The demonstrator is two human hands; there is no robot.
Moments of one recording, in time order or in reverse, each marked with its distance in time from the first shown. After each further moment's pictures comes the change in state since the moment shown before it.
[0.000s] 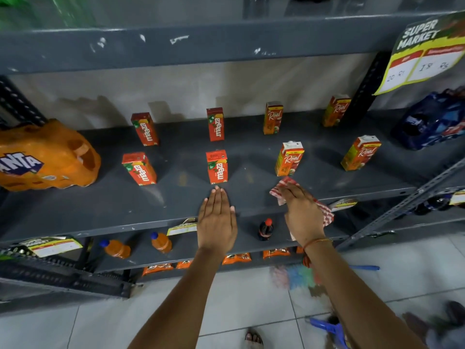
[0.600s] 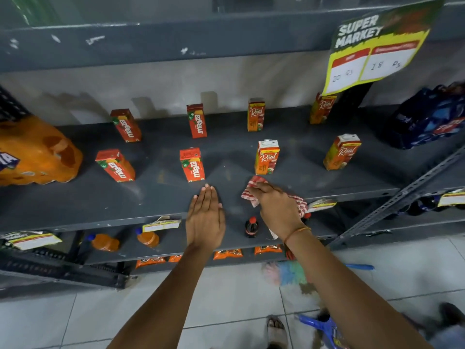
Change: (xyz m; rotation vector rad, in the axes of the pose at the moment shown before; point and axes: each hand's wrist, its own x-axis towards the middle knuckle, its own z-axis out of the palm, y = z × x) left_hand 0.004 0.038 0.010 -0.017 0.049 -0.020; right_hand 0.012 0.008 -0.025 -0.038 -0.166 -0.222
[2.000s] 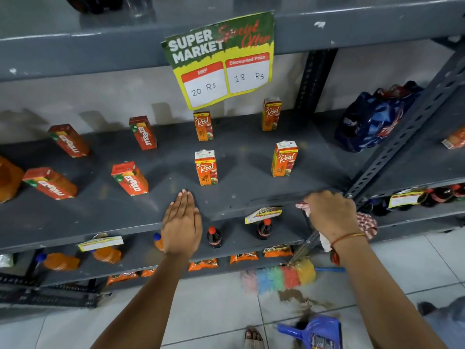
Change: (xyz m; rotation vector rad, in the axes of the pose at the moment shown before) left_hand 0.018 0.089 0.027 0.056 0.016 -0.055; right_hand -0.070 0.199 -0.082 -0.363 -0.066 0.364
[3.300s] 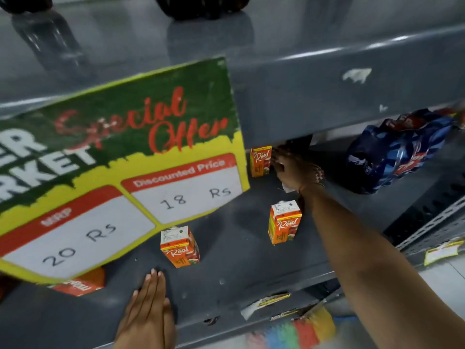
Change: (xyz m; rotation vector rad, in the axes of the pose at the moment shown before) left_hand 0.034 -0.016 0.026 -0.063 0.123 0.159; right_hand 0.331 0.010 0.063 0.587 0.262 -0.166
